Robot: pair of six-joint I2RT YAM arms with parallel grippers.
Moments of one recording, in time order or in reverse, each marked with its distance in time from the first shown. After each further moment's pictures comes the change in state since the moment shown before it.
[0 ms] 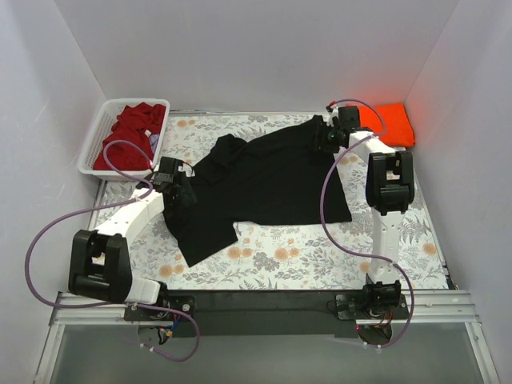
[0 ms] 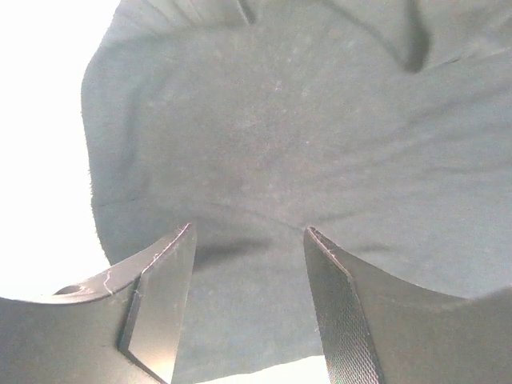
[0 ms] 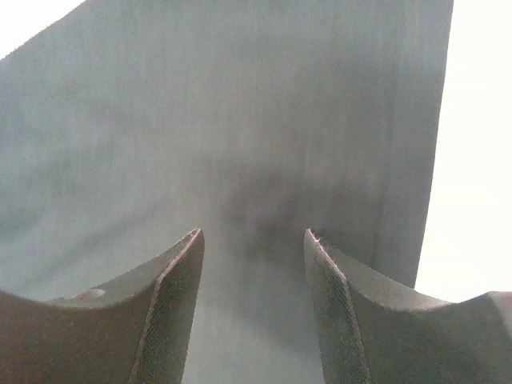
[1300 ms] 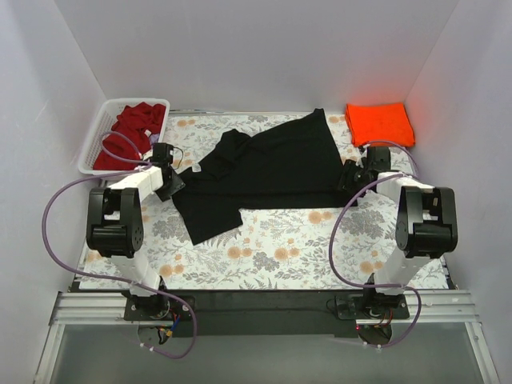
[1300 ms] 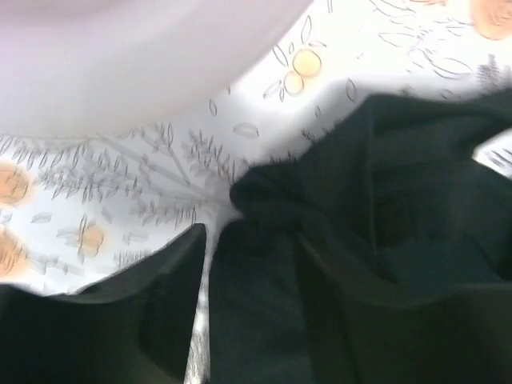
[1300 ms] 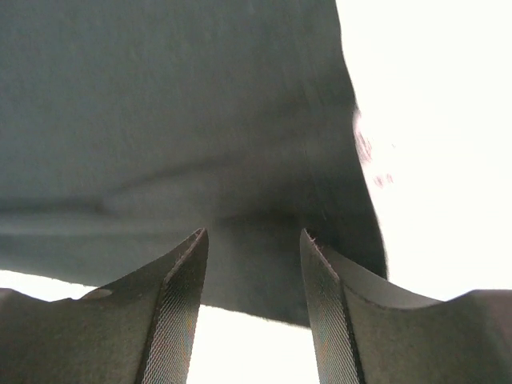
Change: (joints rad) left arm 0.154 0.352 0.198 0.124 -0.098 -0.012; right arm -0.125 -0.579 -0.832 0.116 0.058 0.108
